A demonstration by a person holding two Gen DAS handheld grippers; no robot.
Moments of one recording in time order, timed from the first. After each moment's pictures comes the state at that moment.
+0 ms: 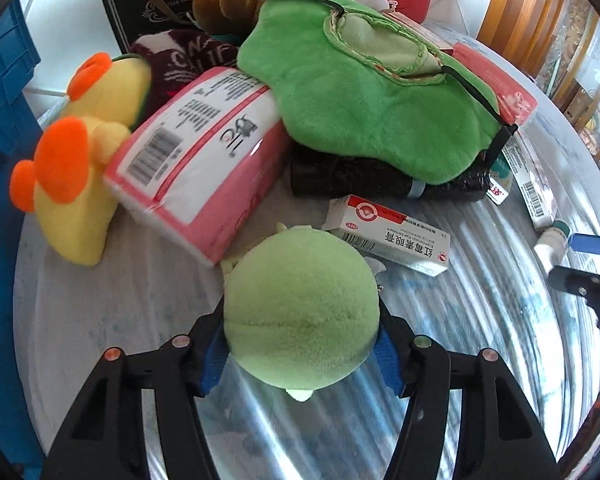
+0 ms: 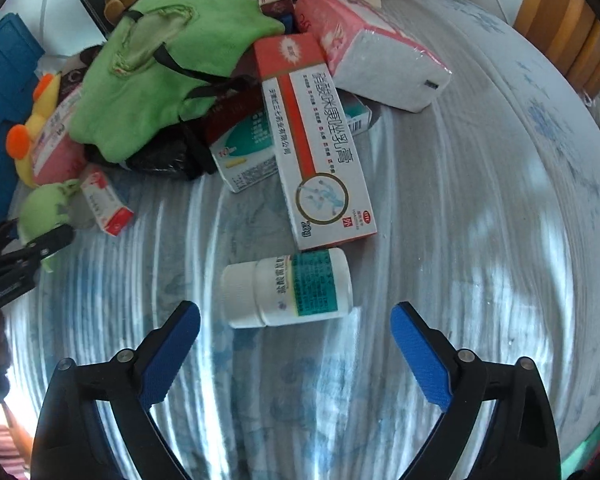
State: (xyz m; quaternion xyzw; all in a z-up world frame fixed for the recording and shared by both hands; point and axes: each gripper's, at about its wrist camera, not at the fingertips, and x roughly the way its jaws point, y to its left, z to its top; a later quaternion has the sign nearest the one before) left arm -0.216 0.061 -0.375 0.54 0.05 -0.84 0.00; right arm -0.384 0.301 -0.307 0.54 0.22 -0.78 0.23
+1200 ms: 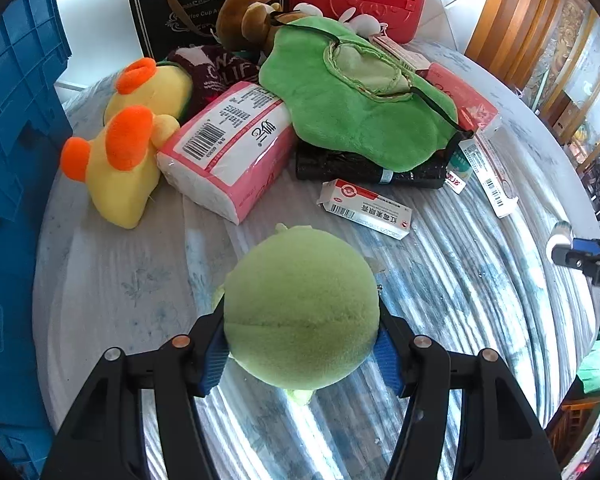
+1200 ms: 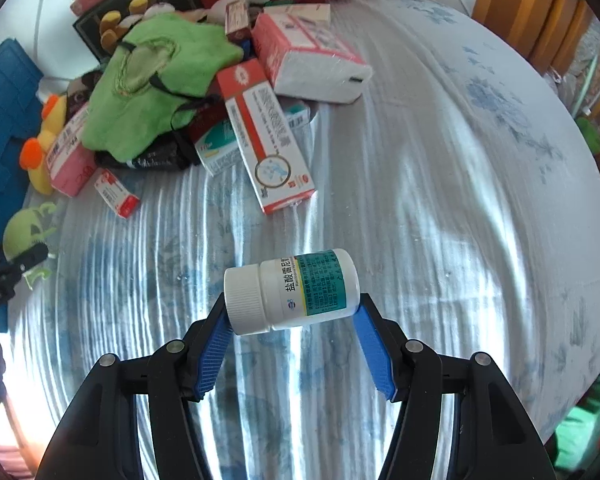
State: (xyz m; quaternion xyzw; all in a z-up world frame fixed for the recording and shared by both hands) left arm -0.173 0.059 -0.333 0.52 0.07 -0.85 0.00; right arm -0.349 0.361 -0.249 0.52 0.21 -0.79 0.24
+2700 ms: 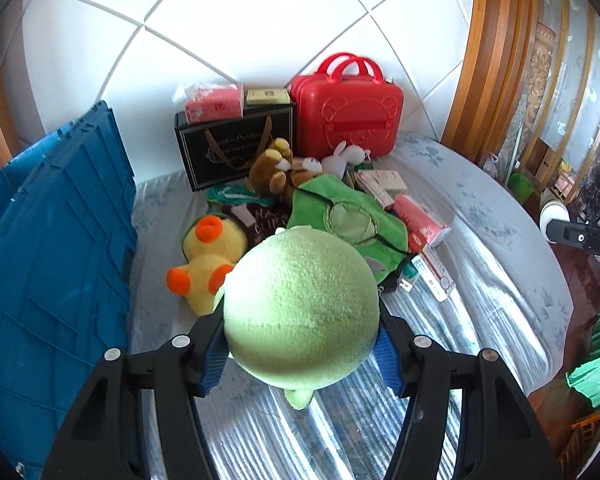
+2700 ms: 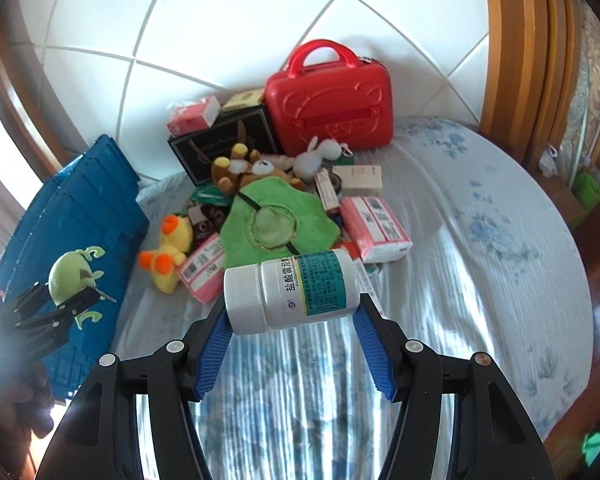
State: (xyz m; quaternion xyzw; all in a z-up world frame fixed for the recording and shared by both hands) left arm -0.121 0.023 -0.137 0.39 0.06 -0.92 0.01; right arm -0.254 0.299 -0.063 0.38 0.17 -0.83 0.37
